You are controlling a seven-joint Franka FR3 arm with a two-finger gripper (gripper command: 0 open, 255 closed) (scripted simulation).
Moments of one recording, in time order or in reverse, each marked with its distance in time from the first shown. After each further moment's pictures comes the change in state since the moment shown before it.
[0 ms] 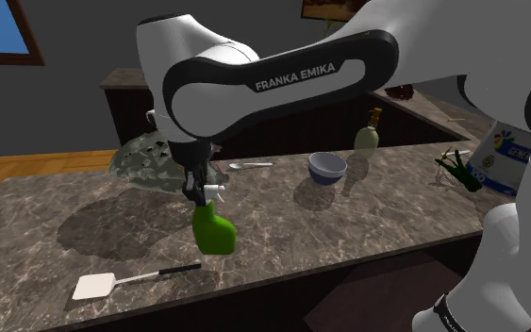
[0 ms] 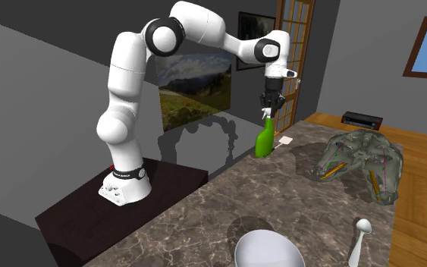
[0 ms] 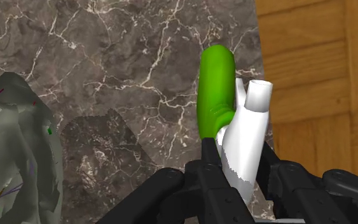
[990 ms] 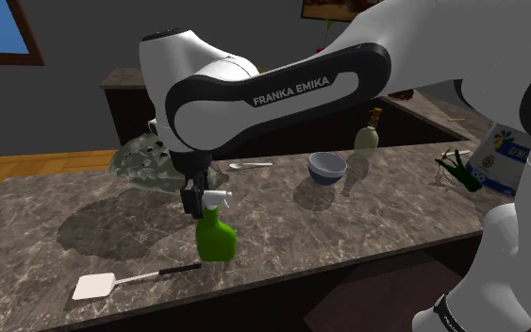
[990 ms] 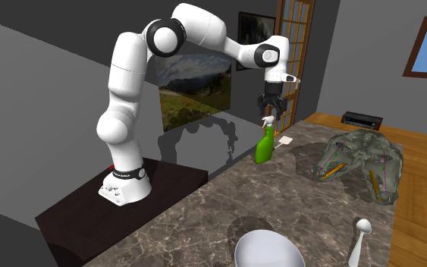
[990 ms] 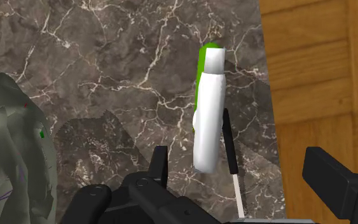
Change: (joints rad) arm 0.000 0.011 -0.001 -0.033 -0.004 0.044 0.005
